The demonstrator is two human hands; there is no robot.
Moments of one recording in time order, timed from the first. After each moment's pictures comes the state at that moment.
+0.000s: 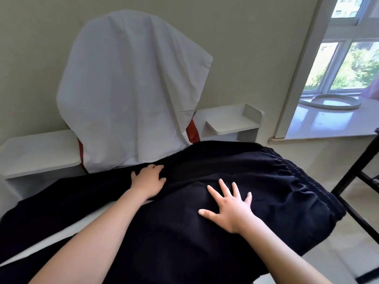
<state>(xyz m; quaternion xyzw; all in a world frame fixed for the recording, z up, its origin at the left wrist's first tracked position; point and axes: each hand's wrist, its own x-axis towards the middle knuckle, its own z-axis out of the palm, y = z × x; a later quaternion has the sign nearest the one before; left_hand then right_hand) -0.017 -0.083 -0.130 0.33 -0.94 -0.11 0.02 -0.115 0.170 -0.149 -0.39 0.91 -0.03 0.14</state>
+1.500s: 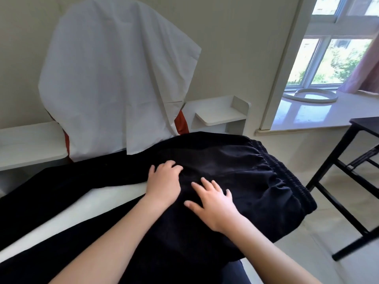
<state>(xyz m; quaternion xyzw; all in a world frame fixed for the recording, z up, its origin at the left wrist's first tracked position) -0.013 0.014 -0.121 0.22 -0.96 -0.06 0.14 -0.075 0.172 -0.146 -0.40 0.90 -0.13 0.09</state>
